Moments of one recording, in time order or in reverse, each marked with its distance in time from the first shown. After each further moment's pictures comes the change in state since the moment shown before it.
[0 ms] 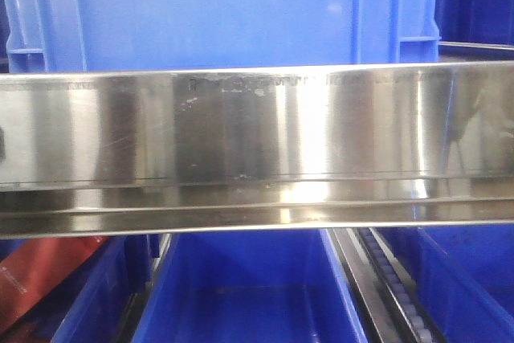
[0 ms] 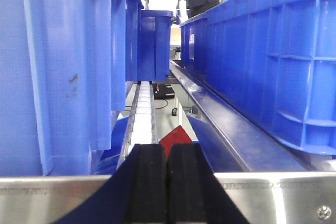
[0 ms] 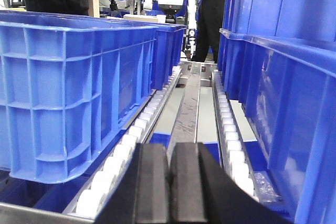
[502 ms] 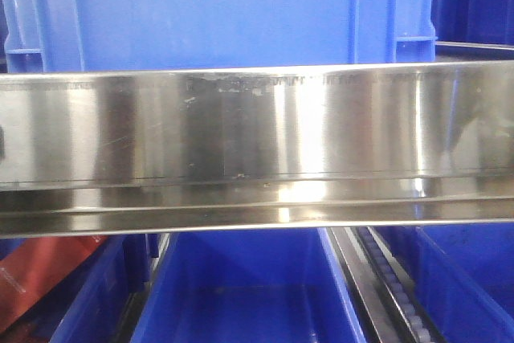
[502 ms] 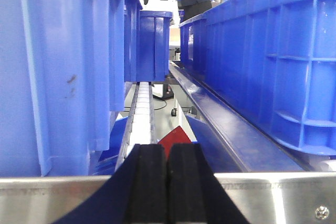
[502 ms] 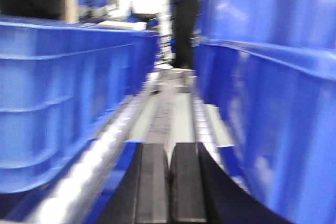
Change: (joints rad) left arm 0.000 -0.002 0.000 0.000 -0.002 0.000; right arm -0.119 -0.012 0.106 -0.009 -0.140 0.000
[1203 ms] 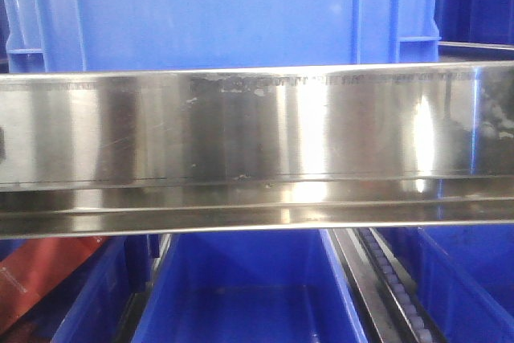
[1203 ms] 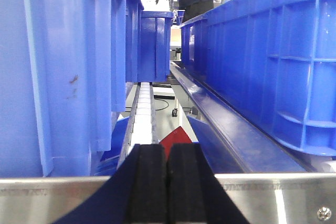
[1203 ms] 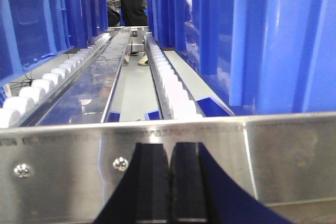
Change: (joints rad) left arm 0.000 0.000 0.000 0.000 0.000 0.000; right arm -0.129 -0.141 0.269 -0.022 -0.044 0.080
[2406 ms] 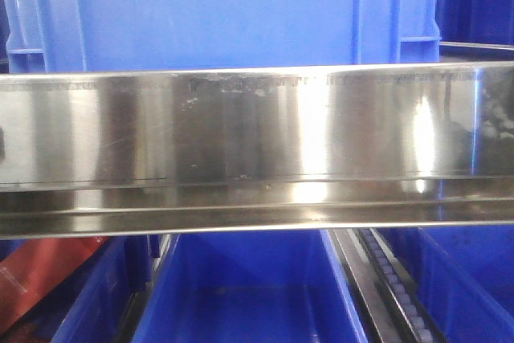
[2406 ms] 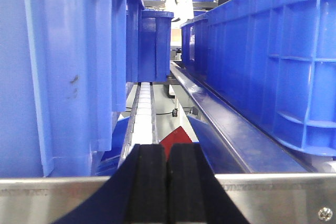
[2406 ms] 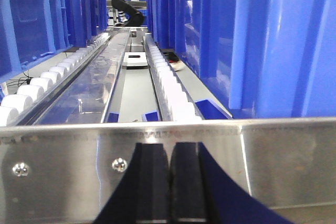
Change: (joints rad) left arm 0.000 0.000 0.000 0.000 0.000 0.000; right arm 0.000 -0.002 0.000 -0.015 0.000 0.002
